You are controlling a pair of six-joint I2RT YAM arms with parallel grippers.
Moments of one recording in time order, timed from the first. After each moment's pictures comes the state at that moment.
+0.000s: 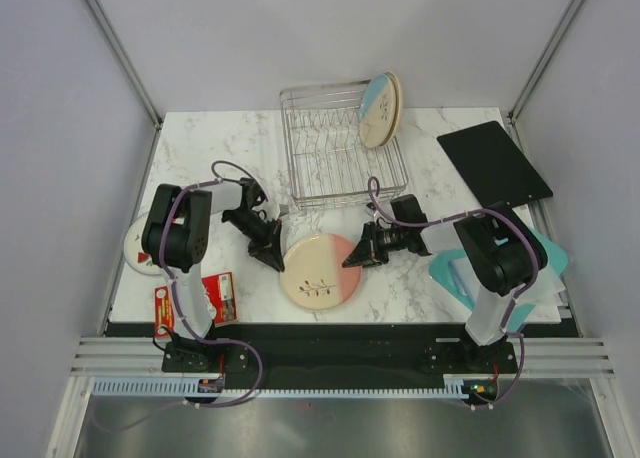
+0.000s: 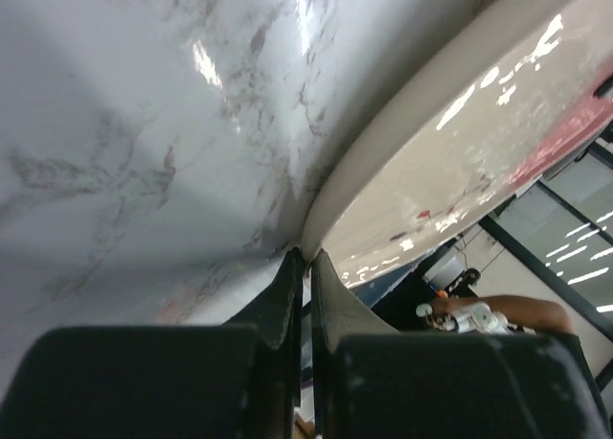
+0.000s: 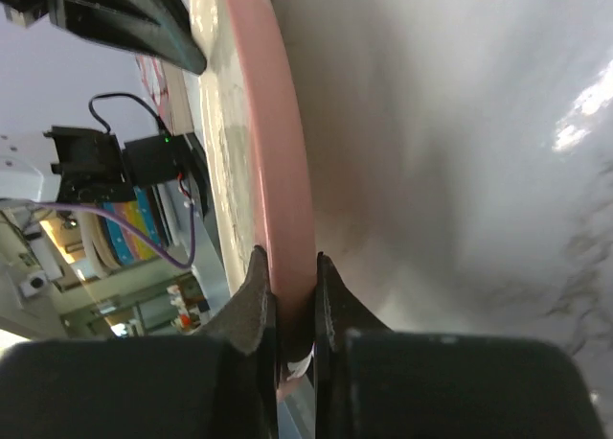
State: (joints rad) left arm -0.22 2.00 1.15 -0.93 0.71 0.05; right arm 0.43 1.85 0.70 0.25 -0.94 0.68
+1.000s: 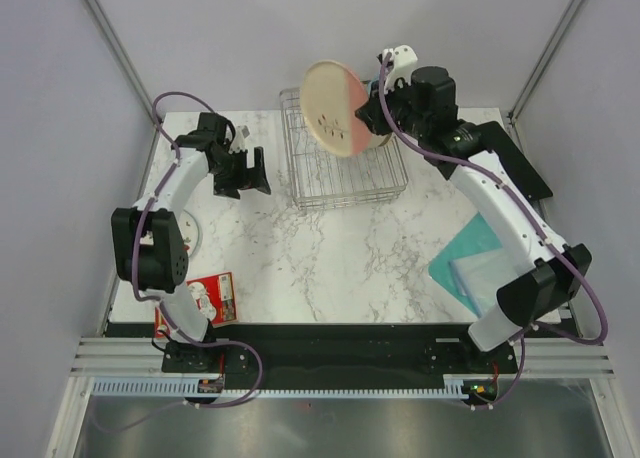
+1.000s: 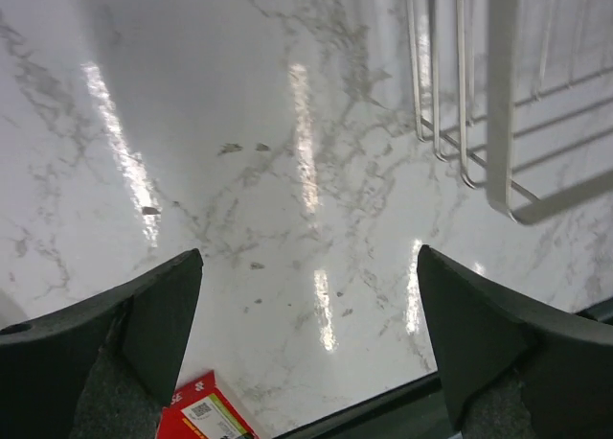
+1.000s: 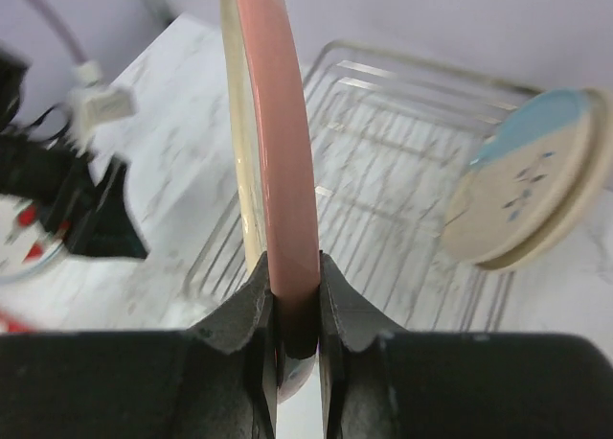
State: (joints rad) left arm -0.11 1.75 1.48 -0.84 0.37 -0.12; right arm 0.45 1.58 1.75 -0.46 -0.23 0.09
